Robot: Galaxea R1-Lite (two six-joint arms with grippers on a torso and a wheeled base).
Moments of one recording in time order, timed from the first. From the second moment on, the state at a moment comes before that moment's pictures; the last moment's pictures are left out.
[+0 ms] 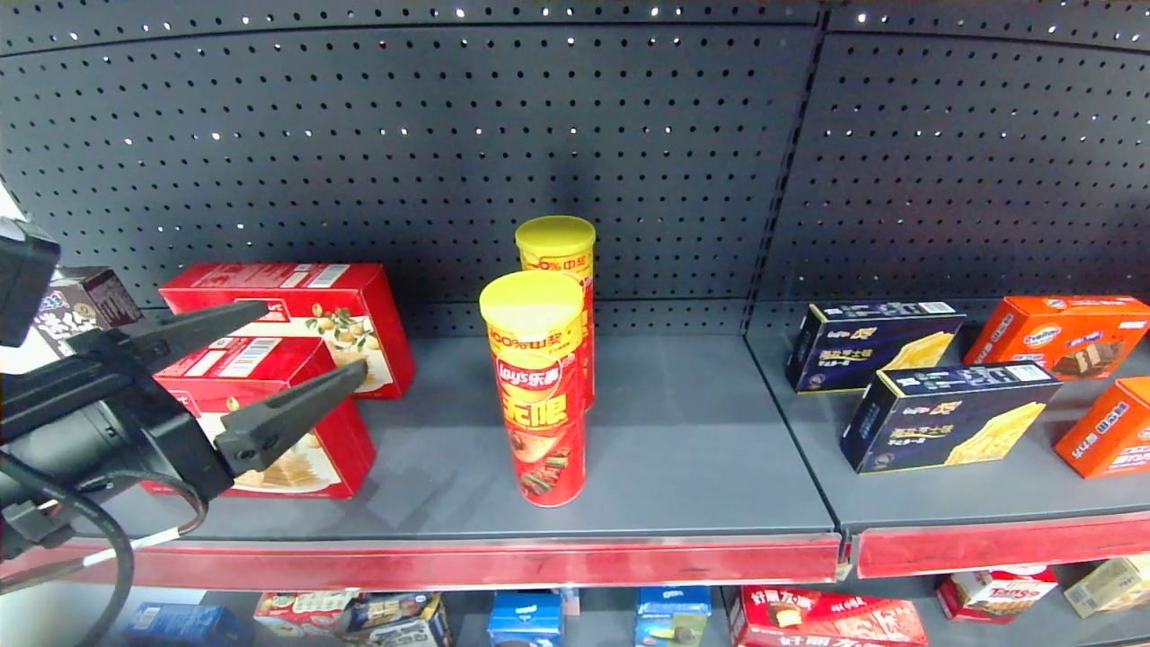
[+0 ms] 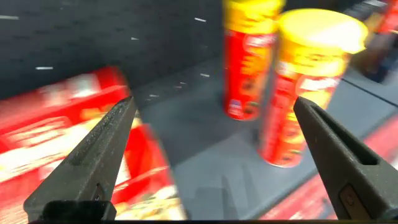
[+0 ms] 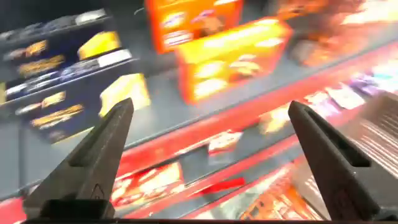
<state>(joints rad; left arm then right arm) -0.22 1.18 -0.50 -0.70 -0.31 0.08 0.00 0.66 -0.69 0.16 -0.46 0.10</state>
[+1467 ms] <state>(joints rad) -0.34 1.39 -0.55 -0.70 -0.32 0.20 -0.05 0.59 -0.64 0.16 -0.46 0.11</state>
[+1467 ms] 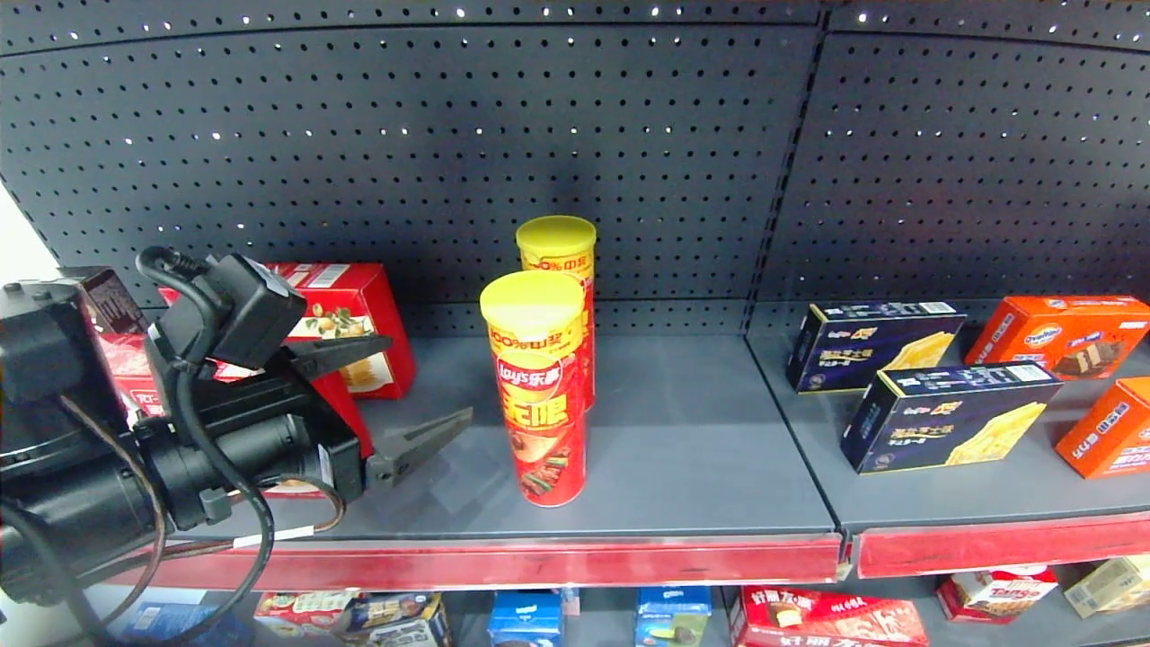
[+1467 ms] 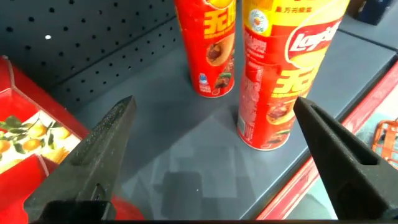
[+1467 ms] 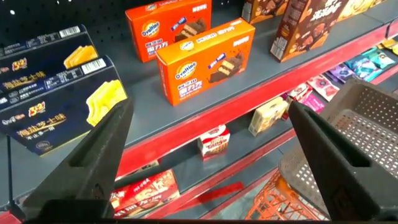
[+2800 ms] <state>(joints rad) -0.34 1.39 -0.57 -0.70 -0.37 0.25 -0.03 0.58 -0.58 0.16 -0.46 0.15</state>
